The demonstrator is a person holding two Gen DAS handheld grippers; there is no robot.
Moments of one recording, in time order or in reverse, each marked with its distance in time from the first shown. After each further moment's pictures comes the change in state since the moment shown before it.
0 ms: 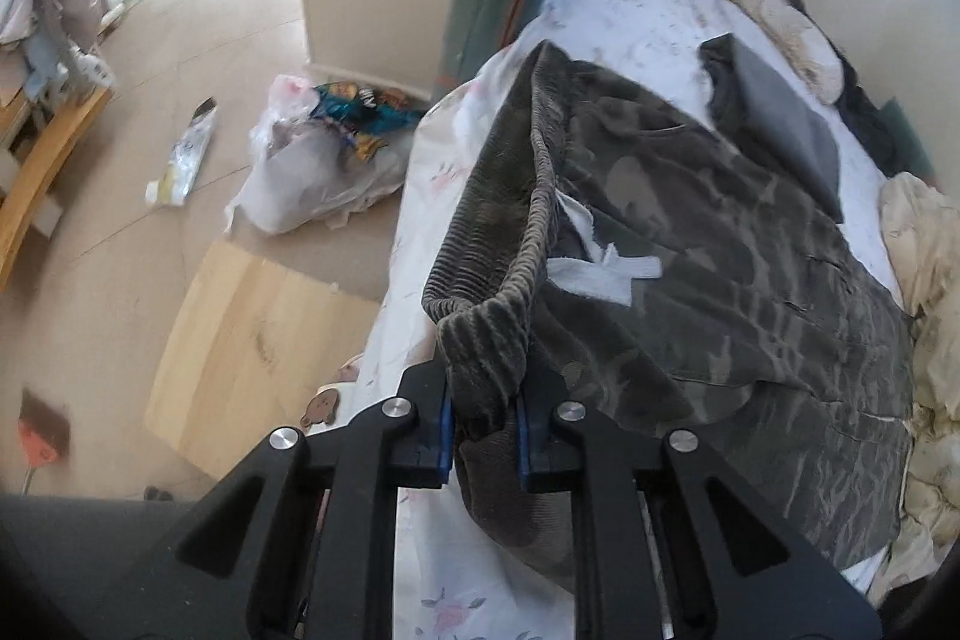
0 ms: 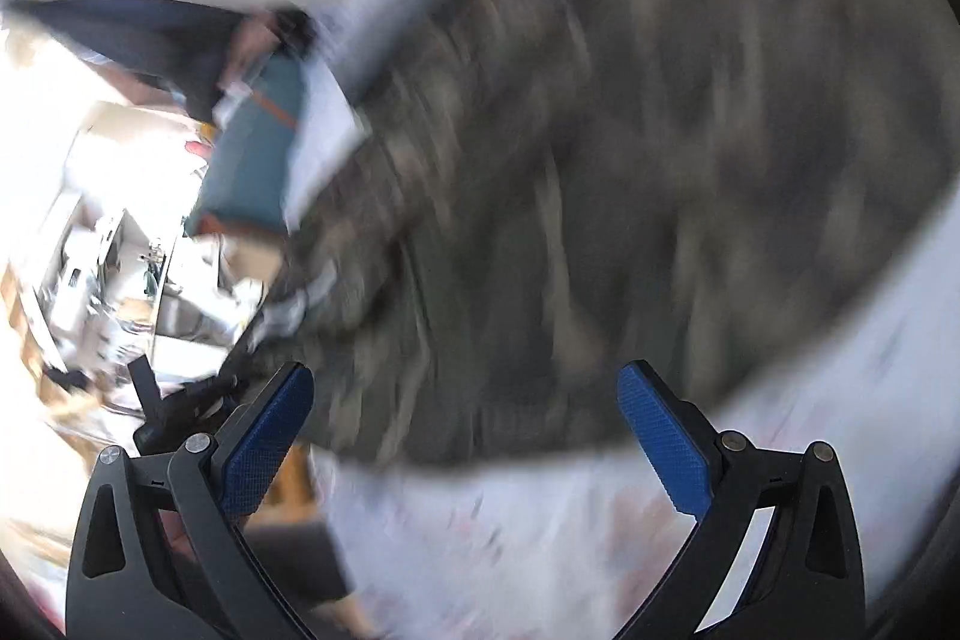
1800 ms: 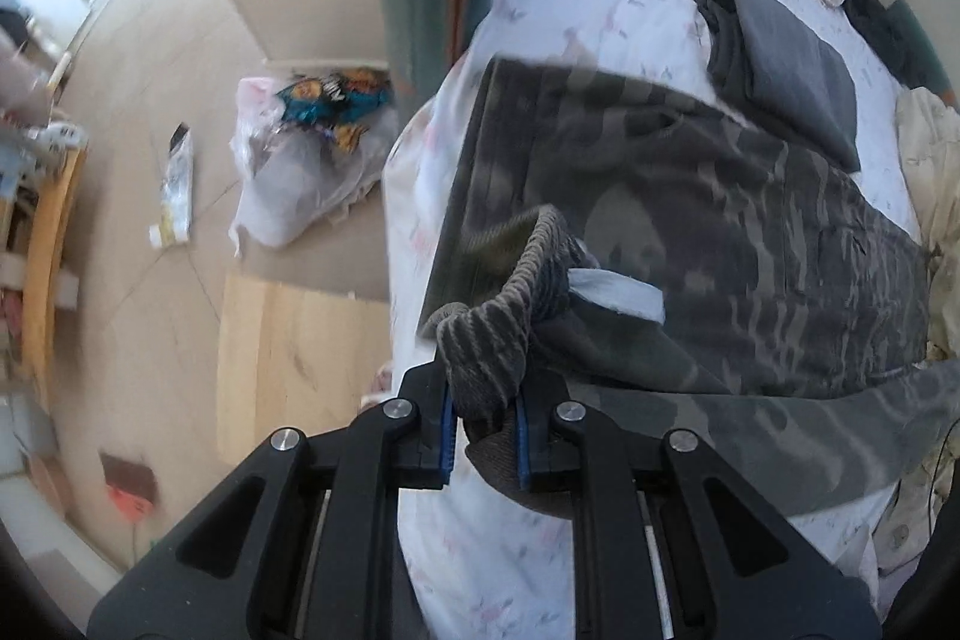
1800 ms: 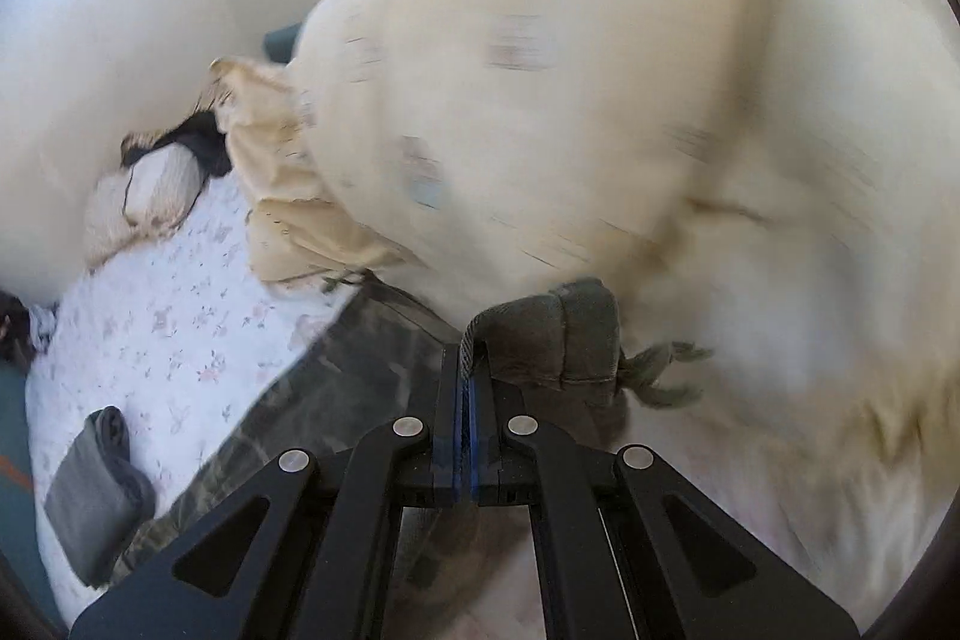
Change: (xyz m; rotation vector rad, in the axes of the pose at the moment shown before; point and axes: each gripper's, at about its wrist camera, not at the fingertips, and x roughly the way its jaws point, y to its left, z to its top) left arm 0.029 -0.048 0.129 0.193 0.271 0.058; right arm -0.238 -0.050 0.433 0.026 -0.709 -0.704
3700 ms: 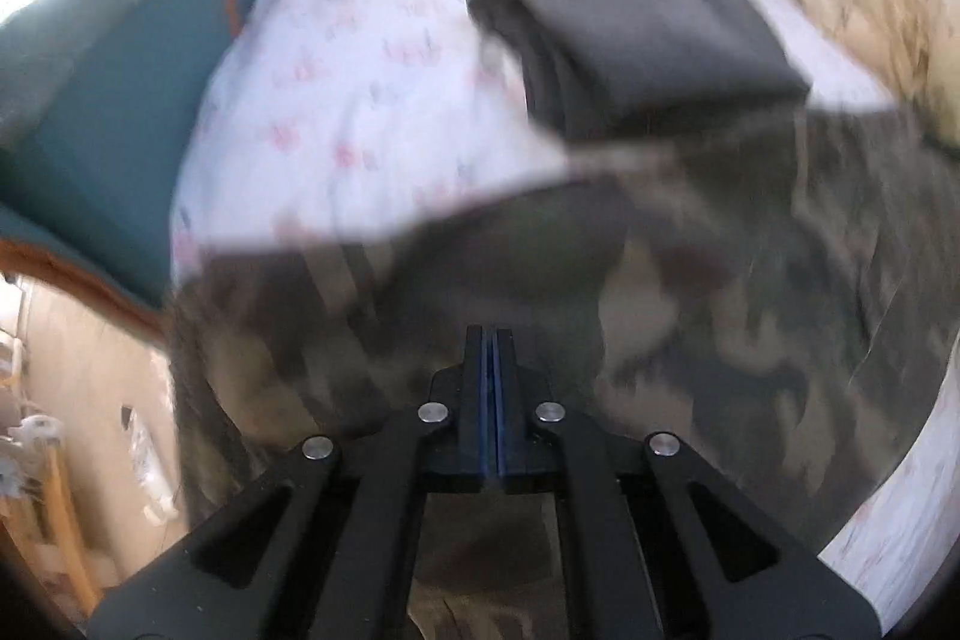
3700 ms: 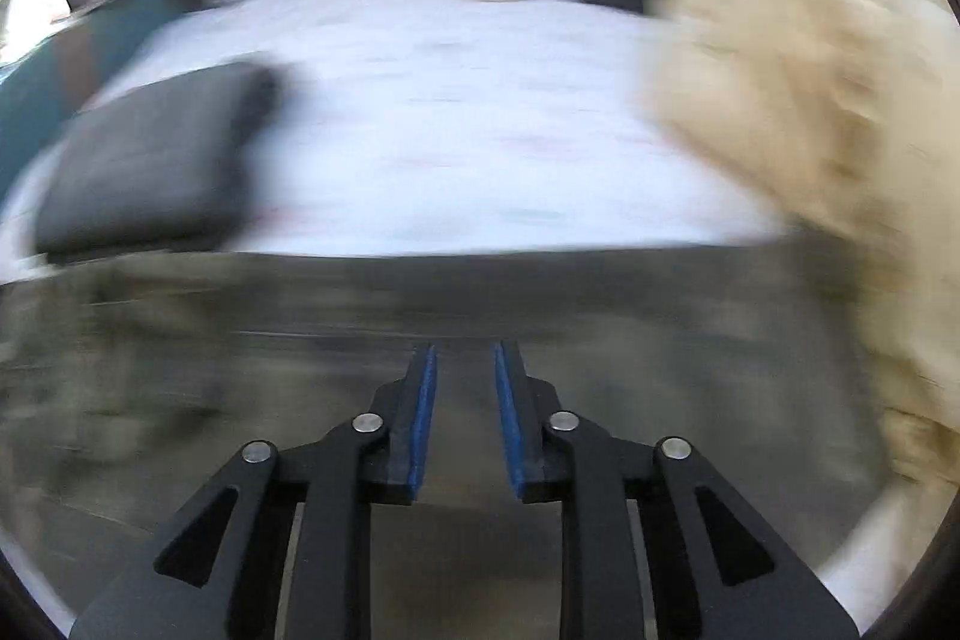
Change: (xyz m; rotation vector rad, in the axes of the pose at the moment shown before) left arm 0.112 -0.137 0.054 0.515 -0.260 0.005; right arm 0.097 0.162 -0.126 -0.686 0.130 0.180
